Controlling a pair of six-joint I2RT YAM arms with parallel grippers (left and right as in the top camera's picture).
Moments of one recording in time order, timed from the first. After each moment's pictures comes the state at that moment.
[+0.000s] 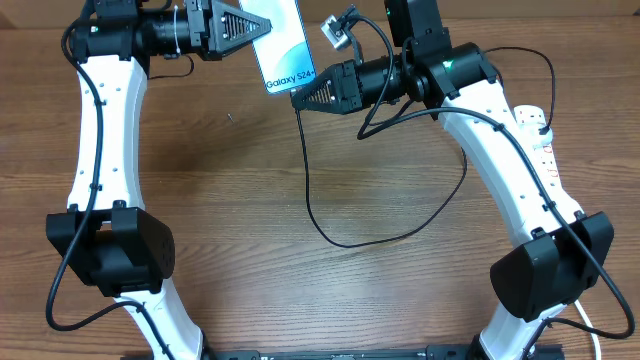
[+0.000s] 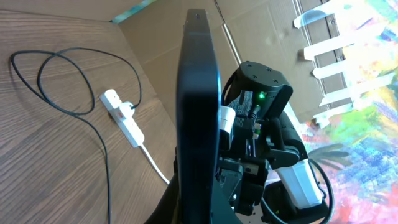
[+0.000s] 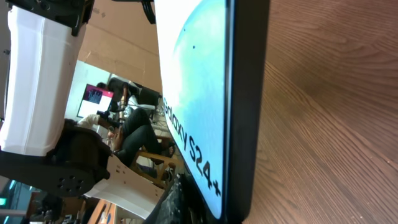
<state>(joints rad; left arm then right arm) 0.05 2.03 2.10 -0.83 1.50 -0.34 0.37 1.90 1.88 -0.79 -1.16 0.25</state>
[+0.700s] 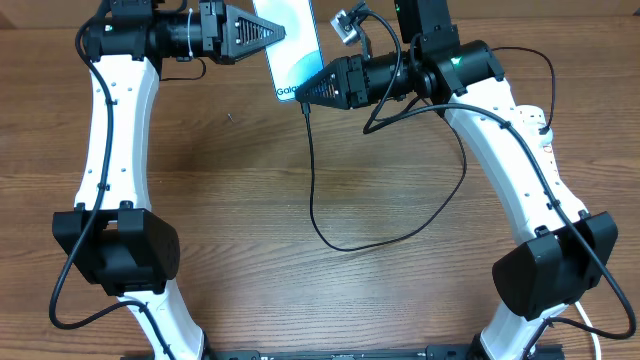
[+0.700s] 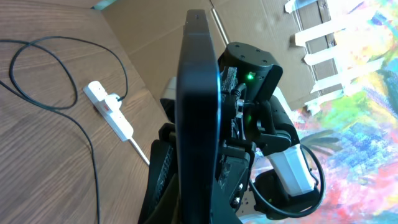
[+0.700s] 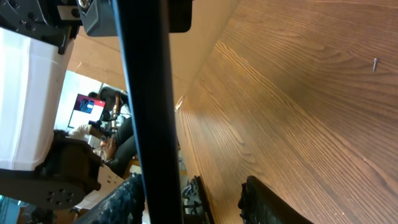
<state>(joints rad) 0.02 2.03 2.10 -0.86 1.53 -0.30 0.35 1.90 1.88 -0.80 -1.13 0.26</state>
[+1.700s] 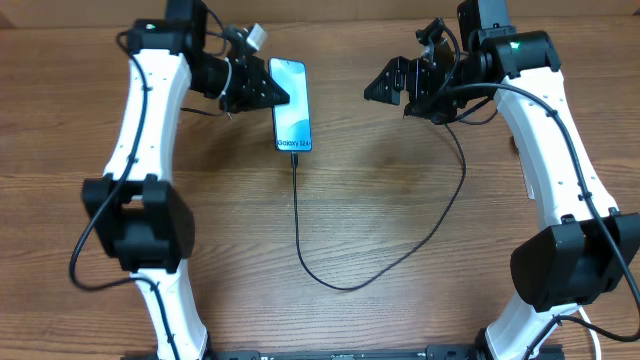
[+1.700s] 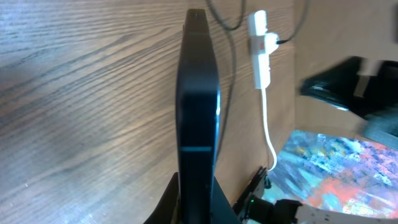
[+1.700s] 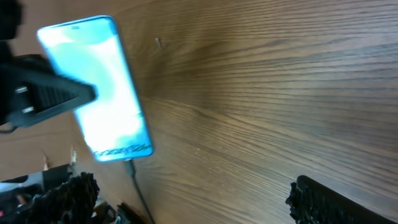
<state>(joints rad) -0.05 2.18 2.10 -1.33 0.90 0.01 0.15 1.90 1.89 -1.17 -0.65 0.26</state>
